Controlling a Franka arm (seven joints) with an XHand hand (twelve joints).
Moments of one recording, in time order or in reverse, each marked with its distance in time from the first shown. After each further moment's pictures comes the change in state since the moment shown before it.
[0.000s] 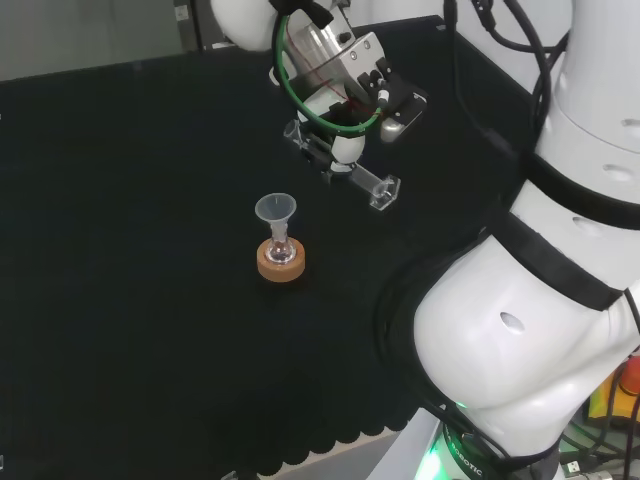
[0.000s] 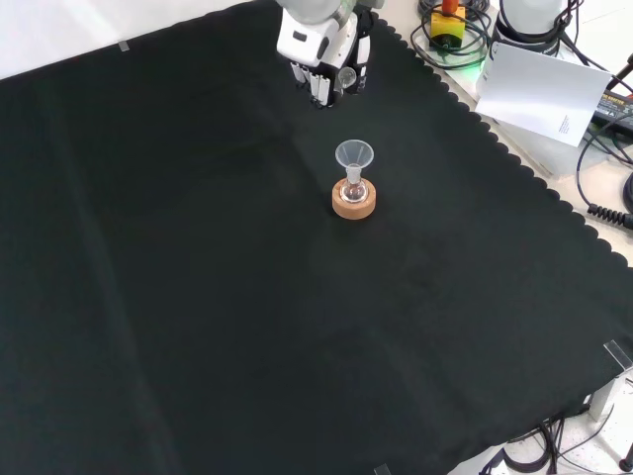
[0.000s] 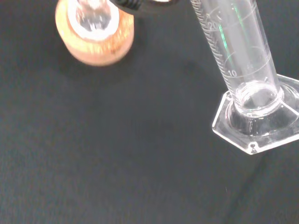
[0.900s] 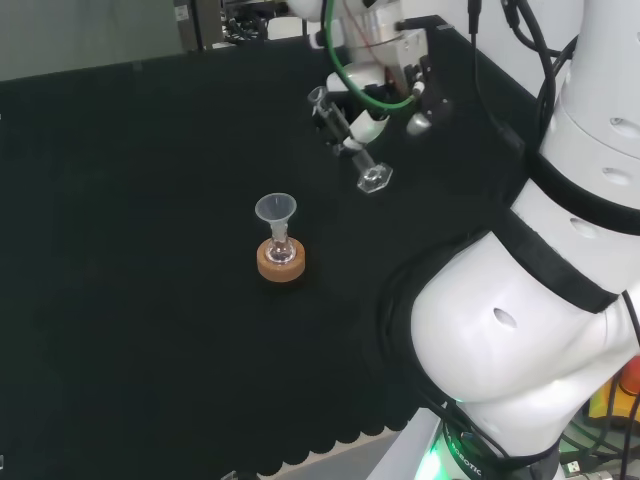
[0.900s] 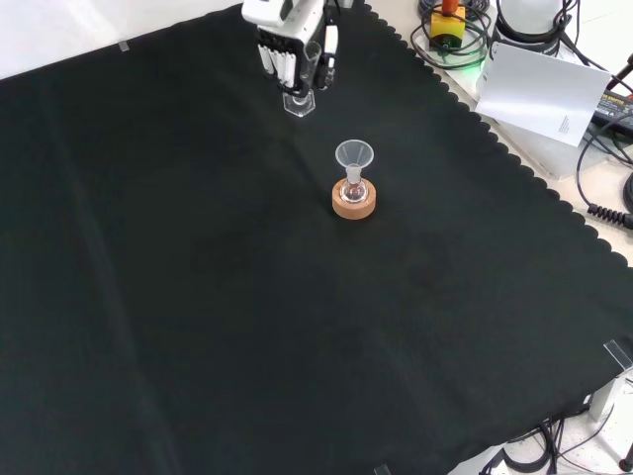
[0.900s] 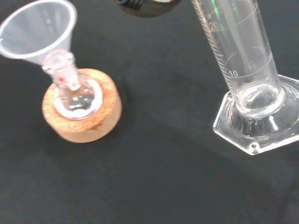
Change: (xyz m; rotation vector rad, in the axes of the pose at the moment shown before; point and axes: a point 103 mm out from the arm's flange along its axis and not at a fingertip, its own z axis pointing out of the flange) arm -0.060 0.009 0.010 -0.271 0.159 -0.056
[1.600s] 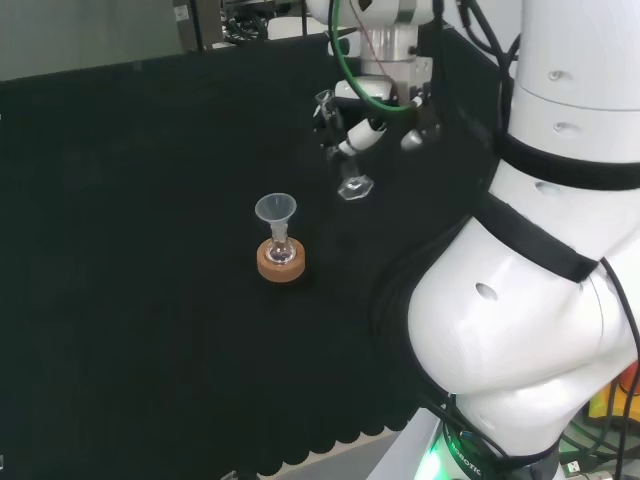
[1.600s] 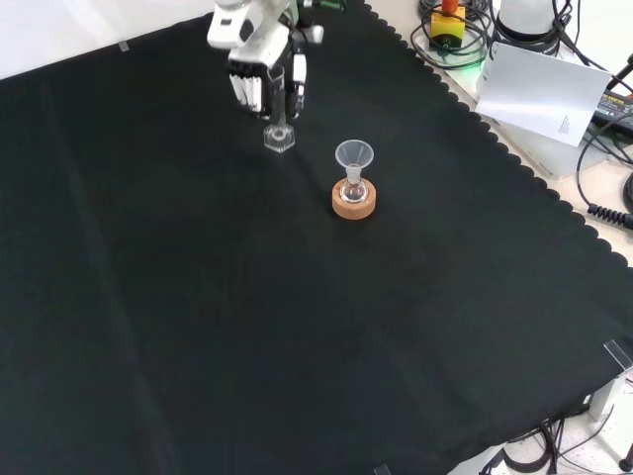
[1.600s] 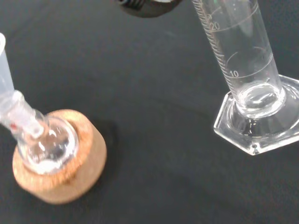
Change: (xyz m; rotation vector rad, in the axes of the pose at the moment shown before) arm -0.039 0.061 0.045 -0.143 0.201 -0.054
